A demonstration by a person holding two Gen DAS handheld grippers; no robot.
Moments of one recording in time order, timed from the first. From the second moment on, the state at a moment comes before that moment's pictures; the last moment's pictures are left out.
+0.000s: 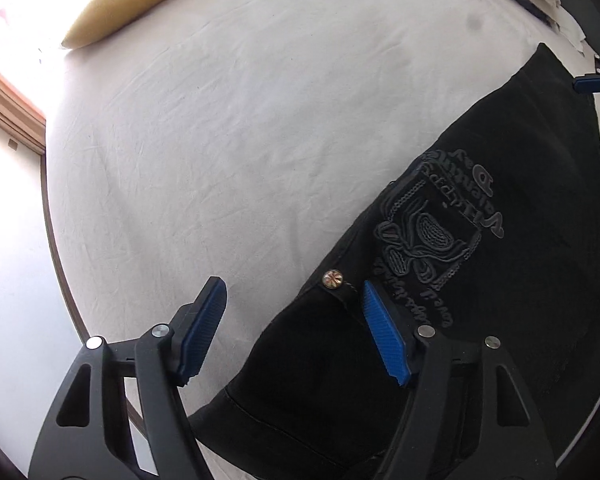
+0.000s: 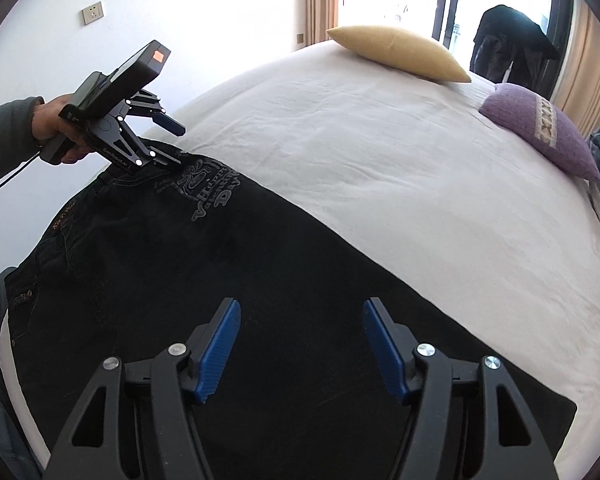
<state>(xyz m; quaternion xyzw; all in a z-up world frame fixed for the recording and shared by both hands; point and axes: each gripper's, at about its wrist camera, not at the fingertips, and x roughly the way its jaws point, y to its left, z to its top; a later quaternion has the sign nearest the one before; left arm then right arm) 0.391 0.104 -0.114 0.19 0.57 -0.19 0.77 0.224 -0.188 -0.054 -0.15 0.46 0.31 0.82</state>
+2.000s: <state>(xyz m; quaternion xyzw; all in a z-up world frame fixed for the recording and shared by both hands) 0.154 0.052 -0.042 0.23 0.41 -0.22 0.86 0.152 -0.090 -0.045 -0.14 0.47 0.36 0.80</state>
